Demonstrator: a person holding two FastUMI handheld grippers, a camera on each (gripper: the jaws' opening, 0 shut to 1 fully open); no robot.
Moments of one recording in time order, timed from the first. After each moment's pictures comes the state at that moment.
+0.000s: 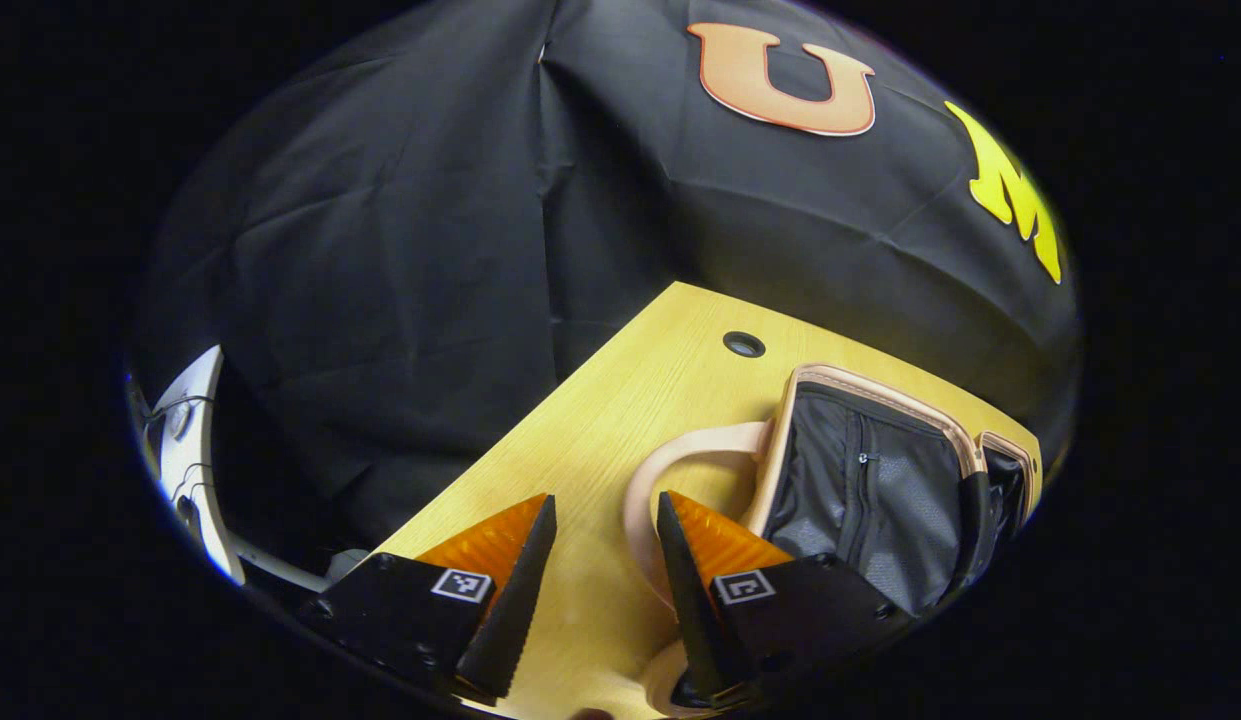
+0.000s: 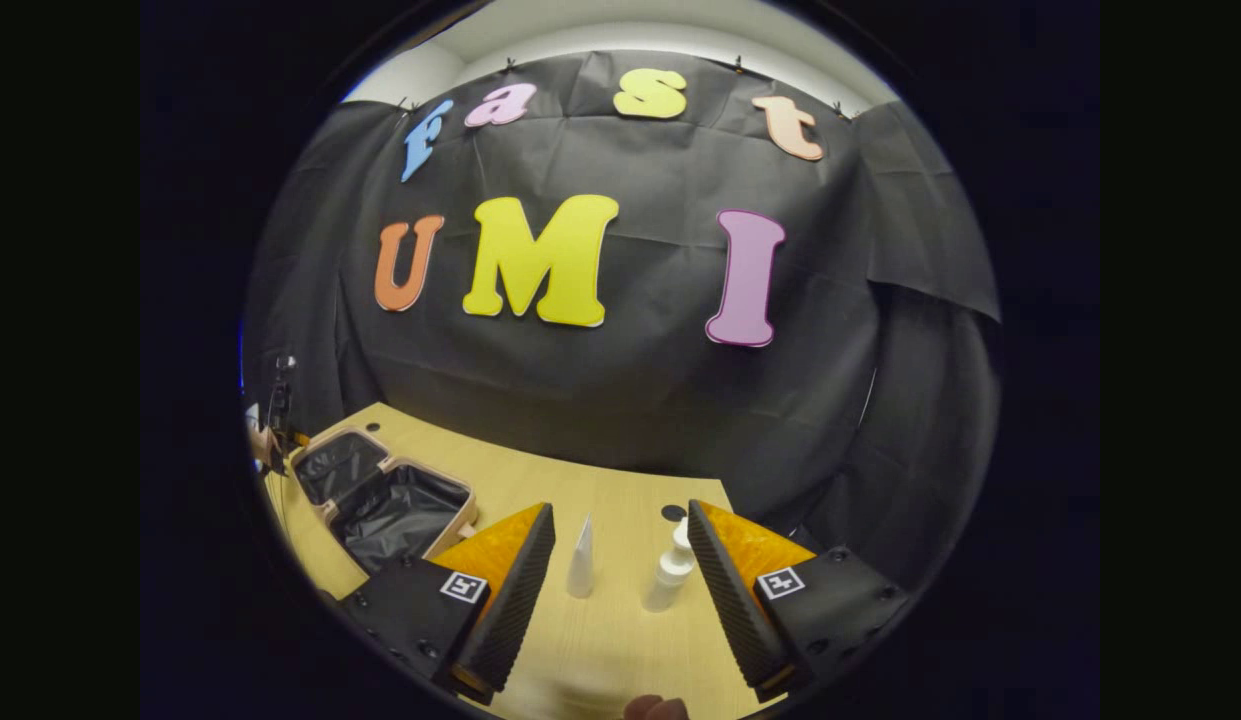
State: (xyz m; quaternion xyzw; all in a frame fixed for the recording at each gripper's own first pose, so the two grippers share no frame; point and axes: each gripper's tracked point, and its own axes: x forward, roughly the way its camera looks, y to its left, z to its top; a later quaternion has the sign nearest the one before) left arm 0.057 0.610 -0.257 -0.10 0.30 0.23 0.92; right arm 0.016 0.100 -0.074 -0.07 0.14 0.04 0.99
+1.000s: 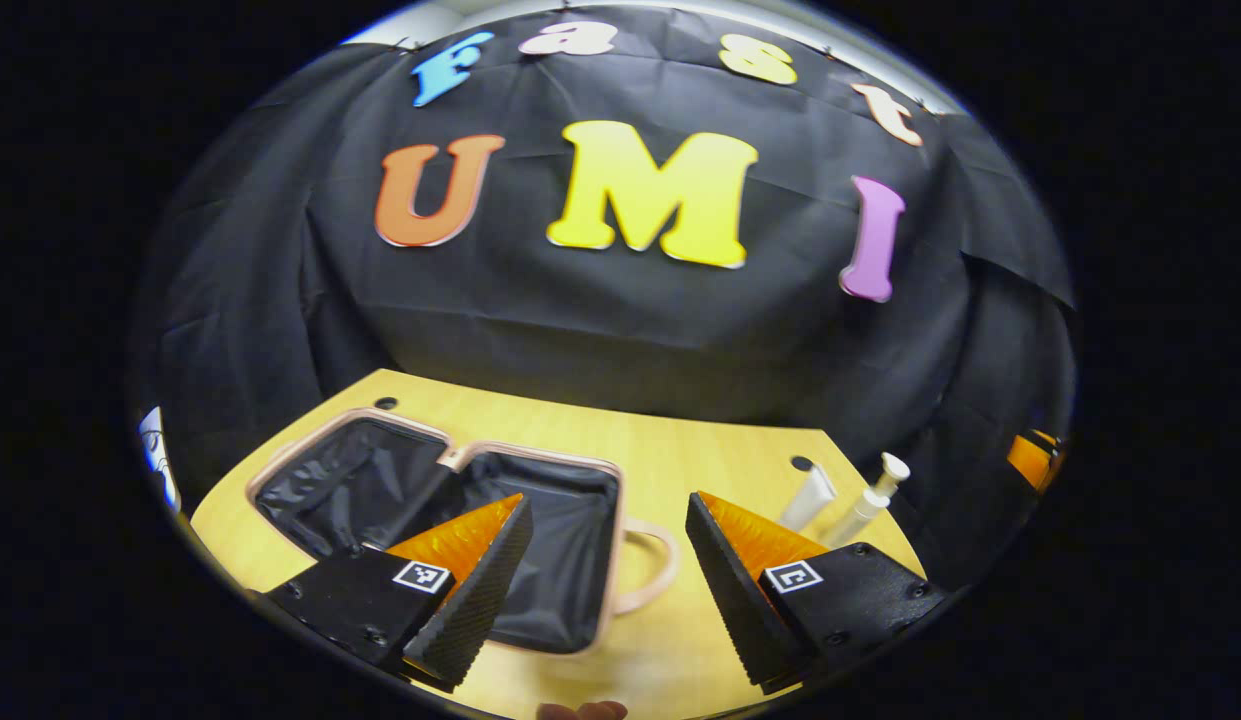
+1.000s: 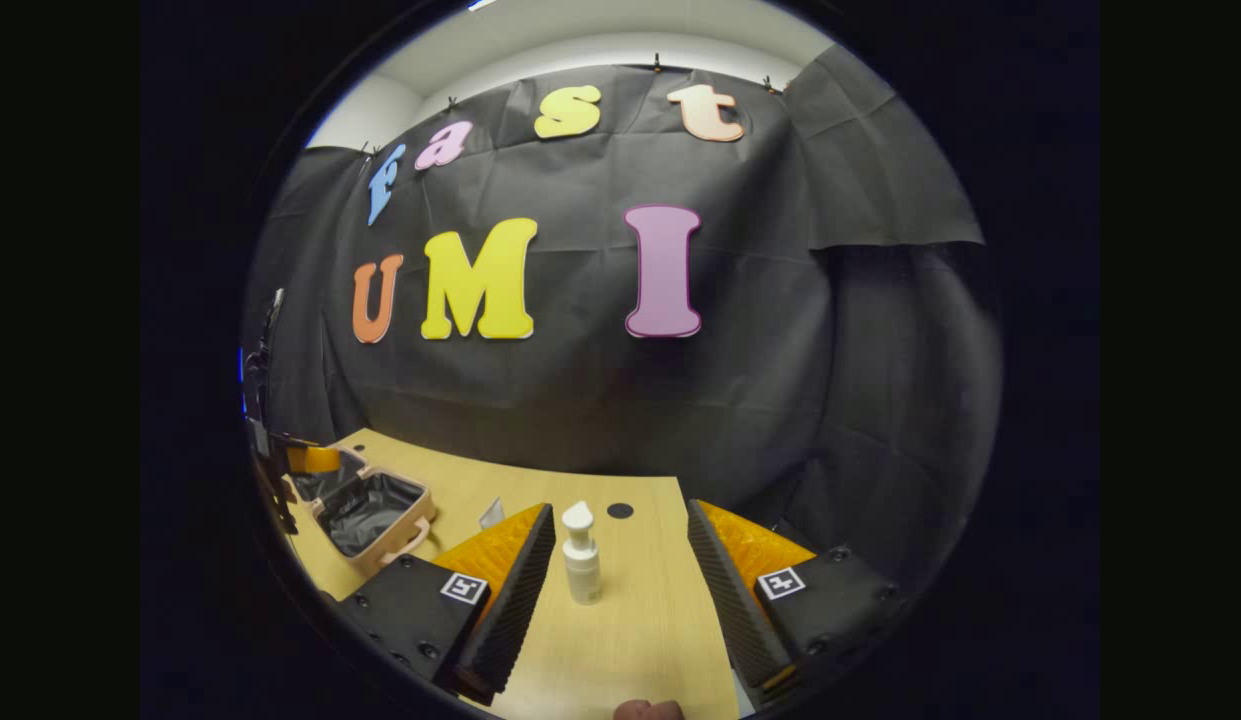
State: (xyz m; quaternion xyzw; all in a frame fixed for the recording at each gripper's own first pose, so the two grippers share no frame) left arm 0.033 0.075 -0.133 -0.05 0.20 -0.01 0.98; right arm -0.008 -0.043 -0.090 -0.02 0.12 0.02 0.99
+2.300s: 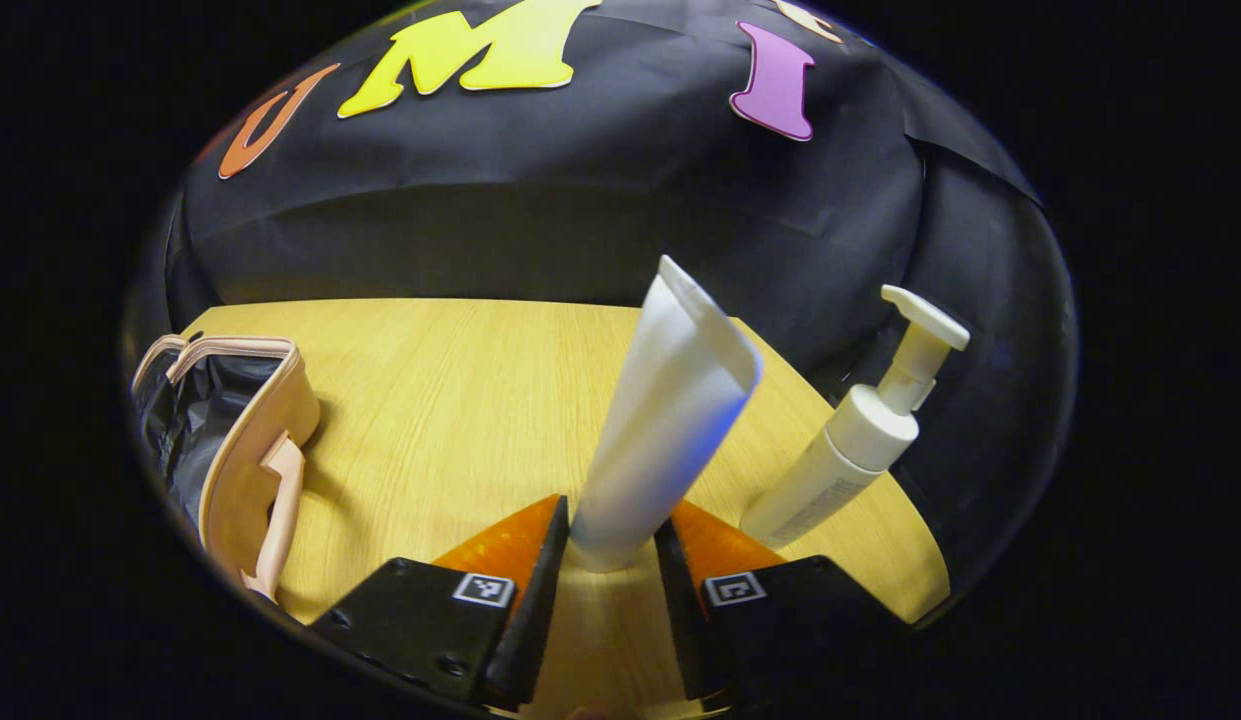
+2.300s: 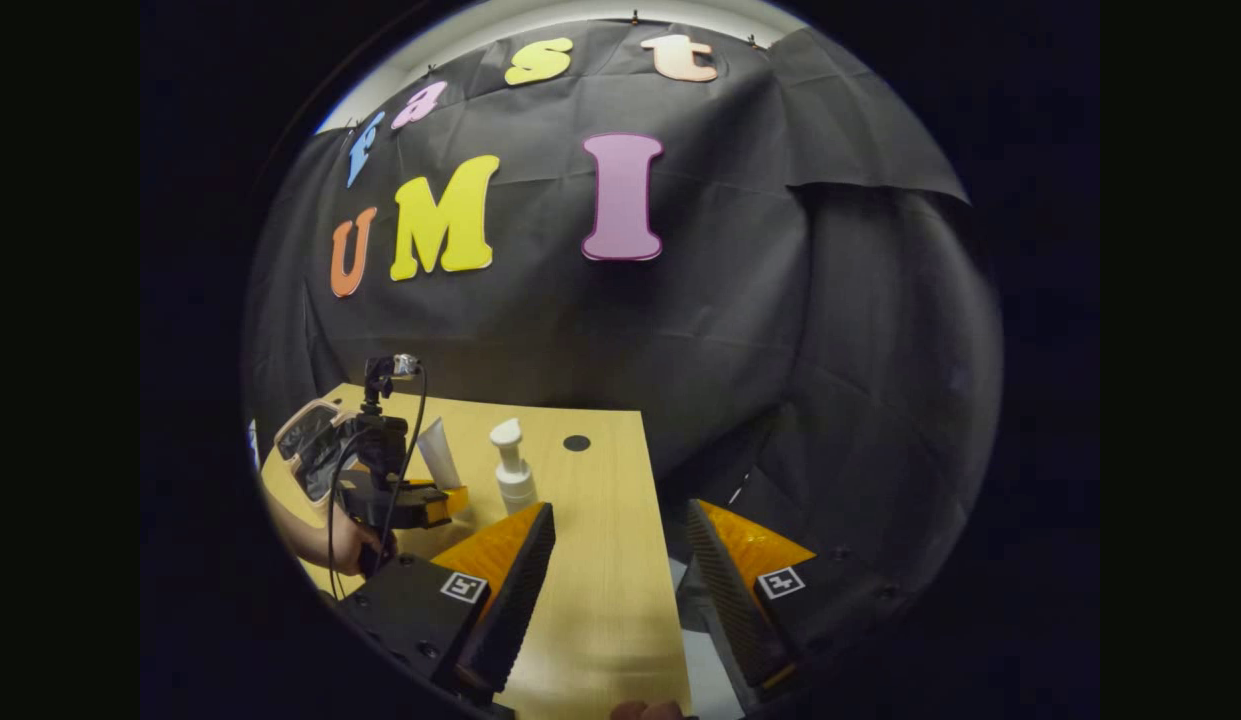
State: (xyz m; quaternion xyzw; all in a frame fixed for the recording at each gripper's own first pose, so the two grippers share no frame) left arm 0.147 -0.095 -0.303 -0.04 0.29 -0.11 0.95; right arm -0.011 -0.103 -0.153 -0.02 0.20 -0.01 0.98
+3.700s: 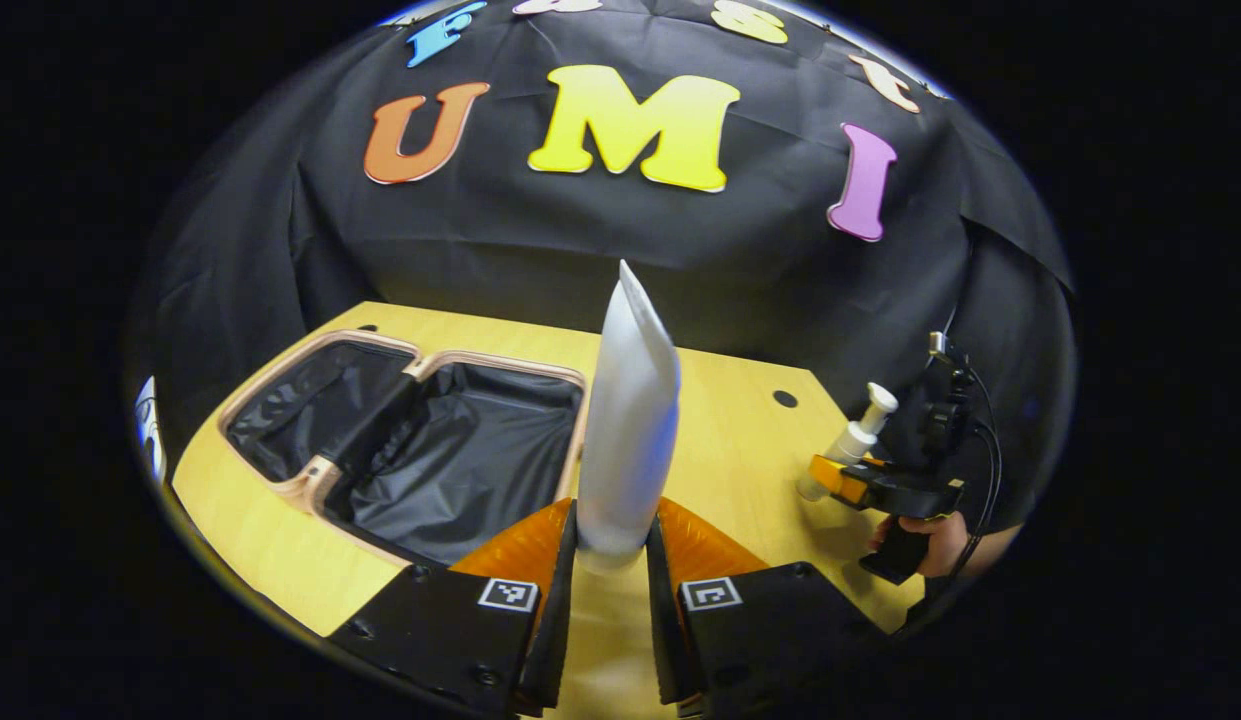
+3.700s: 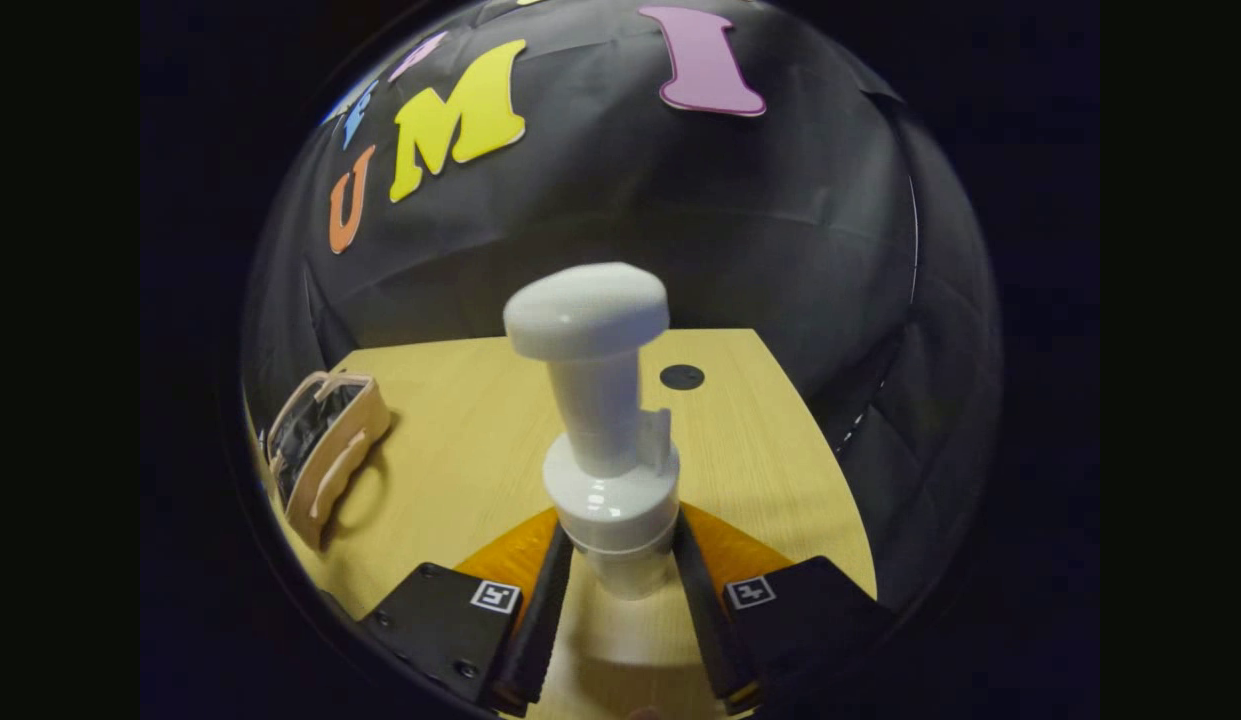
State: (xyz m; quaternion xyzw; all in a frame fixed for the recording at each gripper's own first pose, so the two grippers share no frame) left arm -0.002 0.104 -0.179 -0.07 0.27 0.03 0.96; right arm 0.140 0.018 -0.334 0.01 0.30 0.06 0.95
